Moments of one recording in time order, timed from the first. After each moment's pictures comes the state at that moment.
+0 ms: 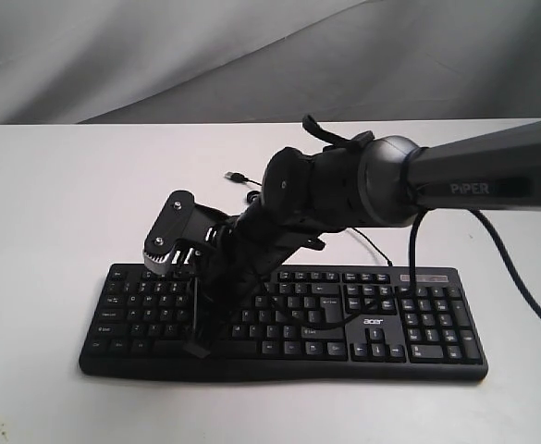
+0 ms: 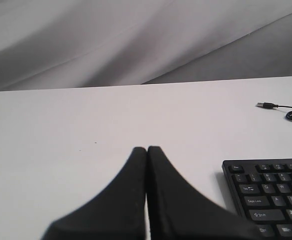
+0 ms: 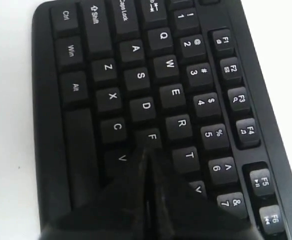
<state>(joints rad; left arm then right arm) 0.10 0.00 0.00 0.12 0.28 -0.07 0.74 2.09 -1.35 0.63 0.54 -1.10</state>
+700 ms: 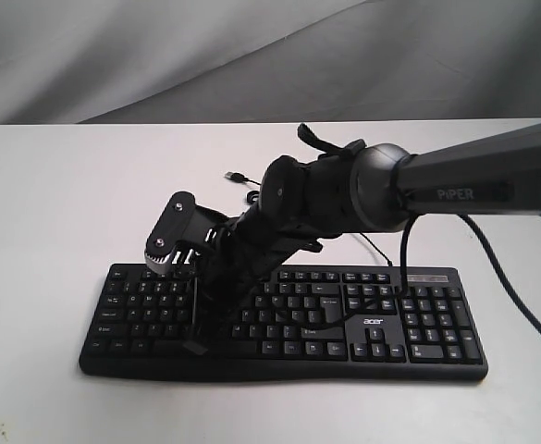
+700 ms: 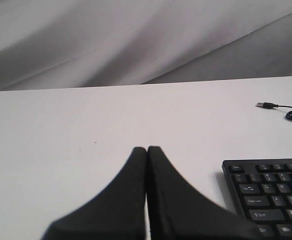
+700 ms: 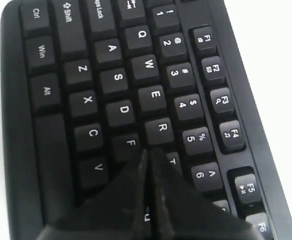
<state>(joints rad) 0.10 0.00 0.00 0.12 0.28 -0.07 0.74 2.12 -1.35 0.63 0.48 -1.09</state>
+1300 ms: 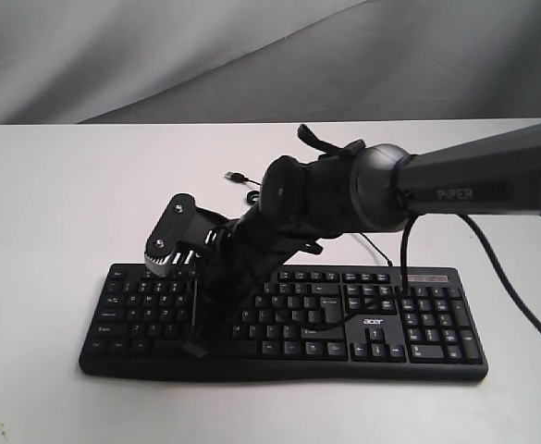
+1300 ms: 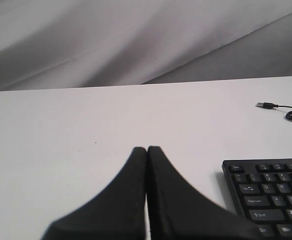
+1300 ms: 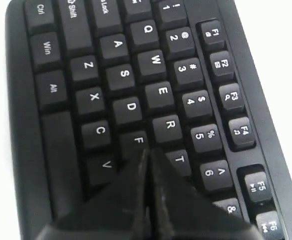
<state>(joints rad) 0.10 0.00 0.00 0.12 0.28 -0.07 0.74 2.12 -1.35 0.64 0.50 -1.09</state>
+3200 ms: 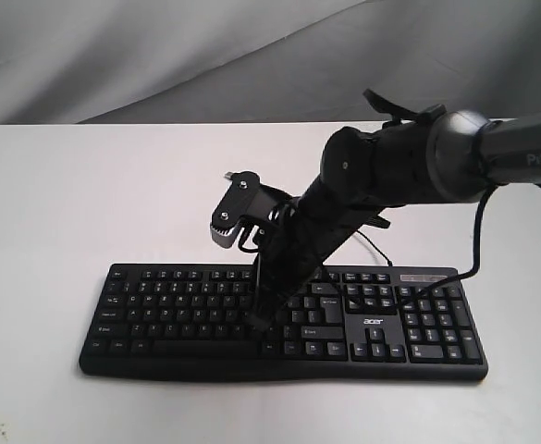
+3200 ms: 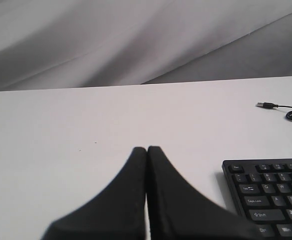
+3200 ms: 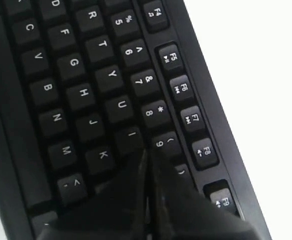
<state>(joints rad) 0.10 0.00 0.00 0.12 0.28 -0.07 0.63 2.01 -1.26 0.46 0.57 -0.93</state>
